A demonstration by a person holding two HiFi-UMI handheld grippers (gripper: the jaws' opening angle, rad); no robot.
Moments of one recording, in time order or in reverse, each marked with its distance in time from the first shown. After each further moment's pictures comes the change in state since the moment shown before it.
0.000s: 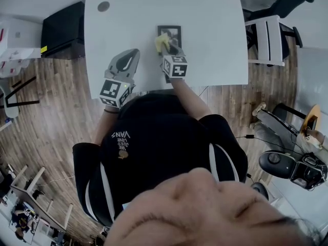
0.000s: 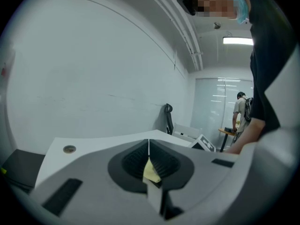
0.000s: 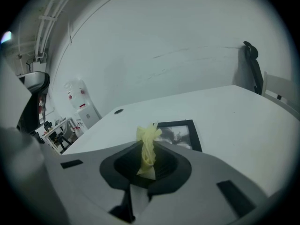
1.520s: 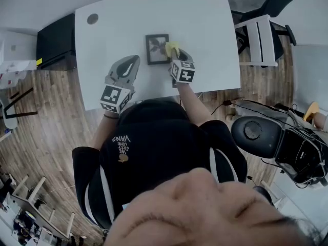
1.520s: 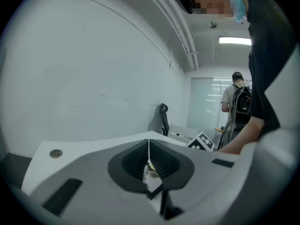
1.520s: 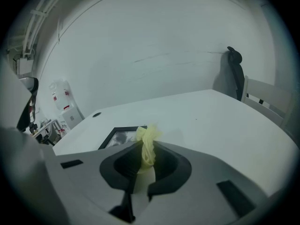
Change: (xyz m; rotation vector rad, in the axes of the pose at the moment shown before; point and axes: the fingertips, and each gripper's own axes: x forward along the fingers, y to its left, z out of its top) left arm 0.042 -0.031 0.014 0.038 -0.011 -0.058; right arm -0.032 -0.103 0.011 0.037 -0.015 -0.157
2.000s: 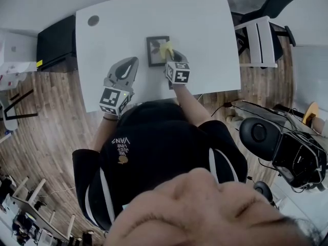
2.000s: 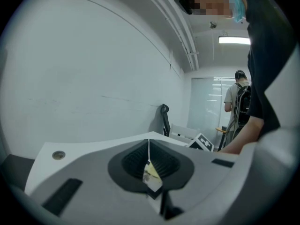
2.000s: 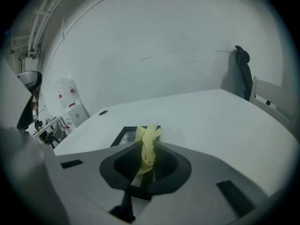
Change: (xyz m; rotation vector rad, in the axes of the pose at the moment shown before) left arm -0.001 0.008 0.002 0.003 0.001 0.015; right arm 0.013 0.028 0.002 -0.033 0.019 0.057
